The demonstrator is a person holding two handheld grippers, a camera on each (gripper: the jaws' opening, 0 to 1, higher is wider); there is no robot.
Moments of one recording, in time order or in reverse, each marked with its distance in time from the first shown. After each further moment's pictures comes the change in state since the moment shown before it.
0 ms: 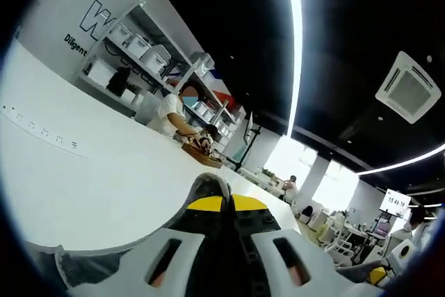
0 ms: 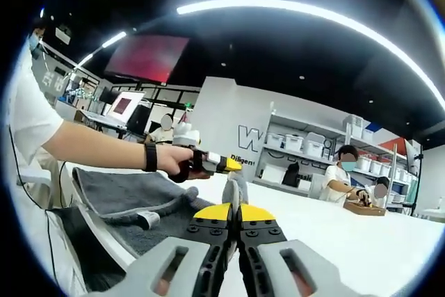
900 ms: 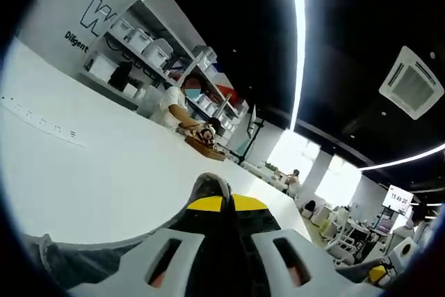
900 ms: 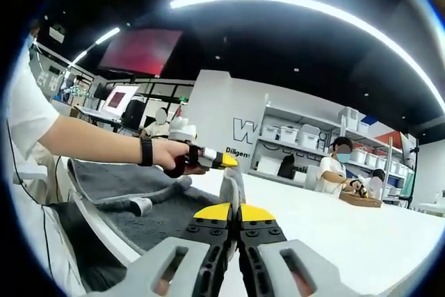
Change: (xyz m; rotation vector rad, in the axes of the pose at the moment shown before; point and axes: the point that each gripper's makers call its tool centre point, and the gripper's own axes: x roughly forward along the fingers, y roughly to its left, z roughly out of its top) left arm 0.012 0.006 -0.022 0.010 0.031 0.018; right arm -0.005 -0.013 -0.022 0.017 0.041 -0.031
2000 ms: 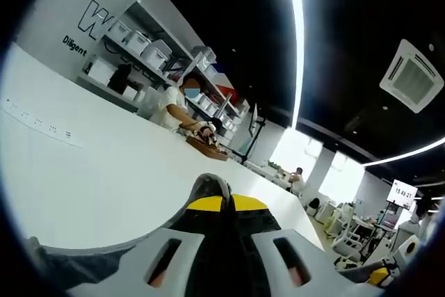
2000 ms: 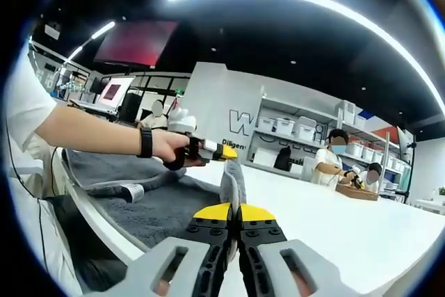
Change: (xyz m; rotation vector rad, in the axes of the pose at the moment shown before) left arm 0.019 0.007 -0.010 0.027 0.004 0.015; right arm 0.001 -0.008 -0.023 -0.004 0.053 -0.027
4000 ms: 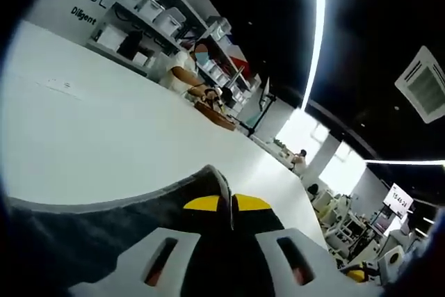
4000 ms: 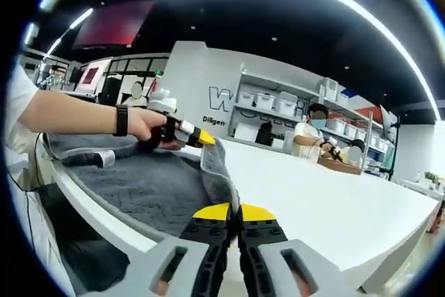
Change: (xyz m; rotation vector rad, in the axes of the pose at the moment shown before) left arm 0.017 0.008 -0.060 -0.099 0.186 0.050; right arm -0.011 -0.041 -0.057 0.047 0.150 -0.124
